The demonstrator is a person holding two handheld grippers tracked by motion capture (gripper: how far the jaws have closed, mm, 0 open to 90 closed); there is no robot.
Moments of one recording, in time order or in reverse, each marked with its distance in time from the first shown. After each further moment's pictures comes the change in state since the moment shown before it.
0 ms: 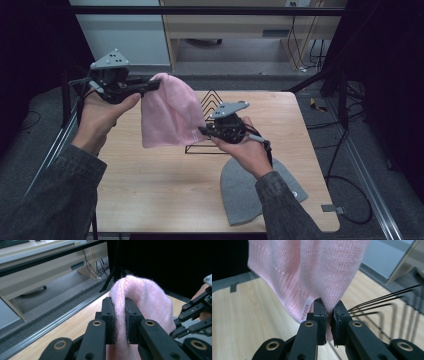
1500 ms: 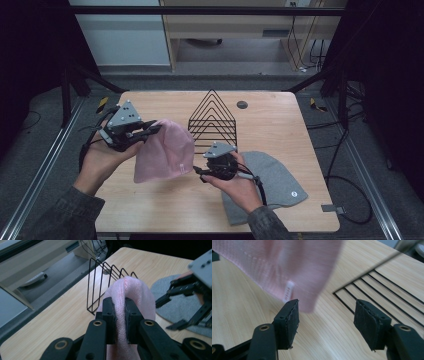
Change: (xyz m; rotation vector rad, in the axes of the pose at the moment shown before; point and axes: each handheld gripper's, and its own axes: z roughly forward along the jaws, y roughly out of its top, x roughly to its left) left arm -0.055 -0.081 -0.009 0.161 0.015 0.164; right arm 0.056 -0.088 0.044 0.080 -0.056 0.033
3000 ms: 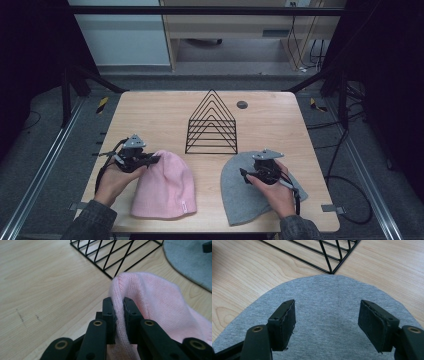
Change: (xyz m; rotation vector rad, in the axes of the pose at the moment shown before) left arm 0.009 -0.133 0.076 0.168 -0.105 -0.246; right arm -0.082 -0.111 -0.039 0.127 -0.238 0.273
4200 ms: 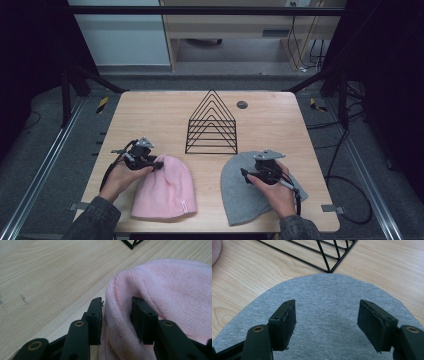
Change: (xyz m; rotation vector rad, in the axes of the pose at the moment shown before) left arm 0.023 -0.017 0.050 0.202 0.001 -0.039; right arm -0.001 -0.002 0.000 -0.006 -0.005 0.018
